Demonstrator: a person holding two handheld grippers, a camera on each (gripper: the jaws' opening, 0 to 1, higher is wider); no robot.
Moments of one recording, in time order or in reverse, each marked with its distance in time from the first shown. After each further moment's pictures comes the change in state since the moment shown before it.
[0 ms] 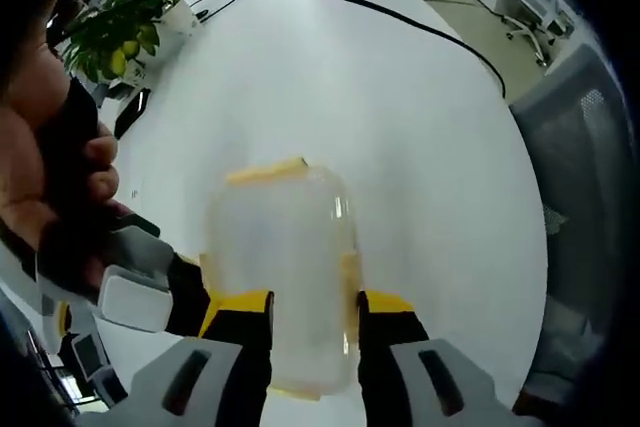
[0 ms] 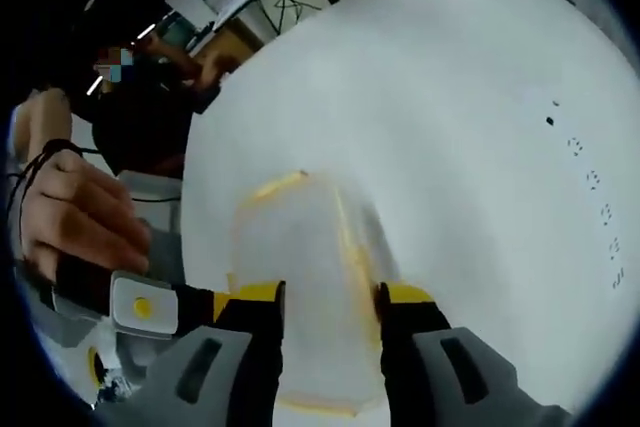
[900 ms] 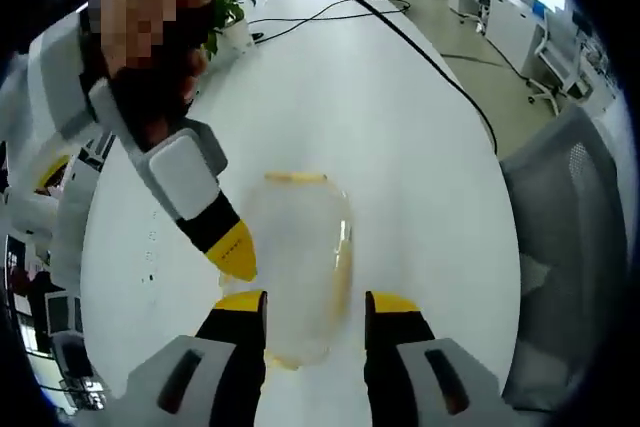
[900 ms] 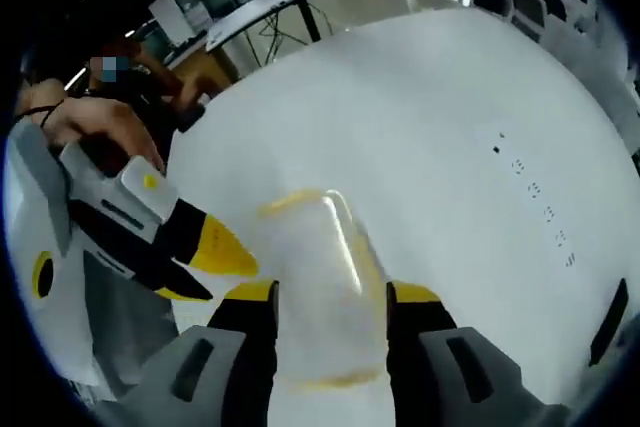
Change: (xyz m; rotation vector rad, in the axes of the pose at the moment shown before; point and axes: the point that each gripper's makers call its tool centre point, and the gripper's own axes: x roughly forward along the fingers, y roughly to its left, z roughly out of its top) left arm -0.044 -0.007 -0.014 -0.208 -0.177 0.056; right arm -0.040 0.054 -0.011 -0.012 -0.140 -0.214
